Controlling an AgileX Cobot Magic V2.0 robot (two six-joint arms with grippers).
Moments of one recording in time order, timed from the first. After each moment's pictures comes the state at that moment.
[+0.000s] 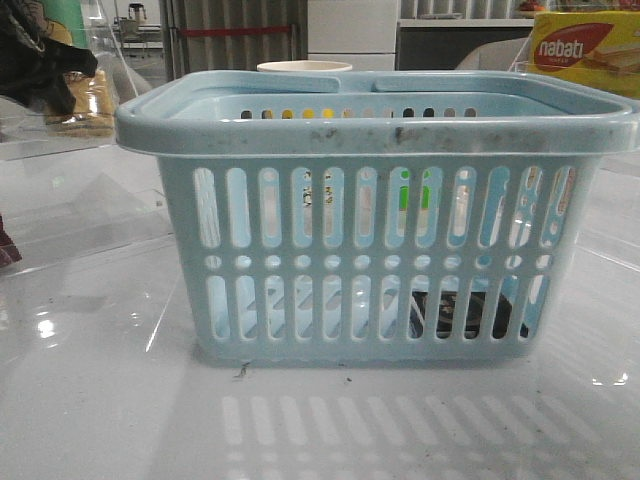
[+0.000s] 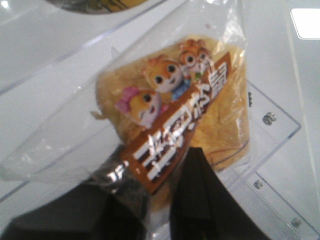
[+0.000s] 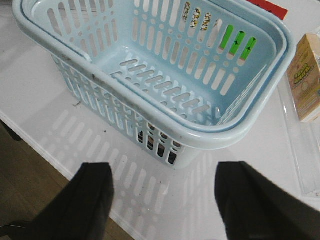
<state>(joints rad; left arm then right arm) -0.02 2.02 -1.64 -0.14 0.41 0.16 0.38 0.65 -0.79 0.17 0.78 -0.29</state>
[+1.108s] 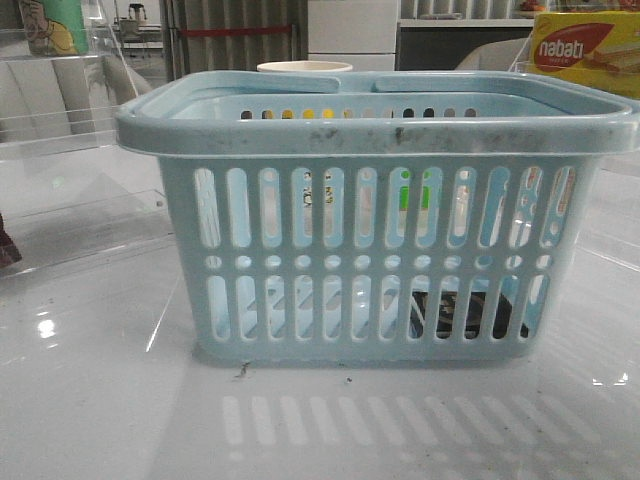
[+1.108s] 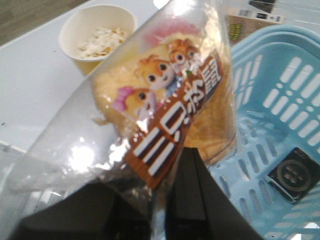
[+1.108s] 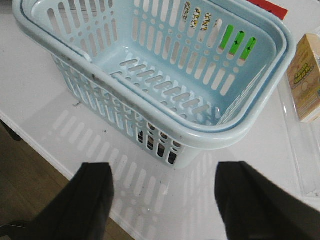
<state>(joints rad) -0.50 1.54 -1.64 -0.13 0.86 0.29 0.38 0.65 -0.79 0.17 0.79 -0.29</state>
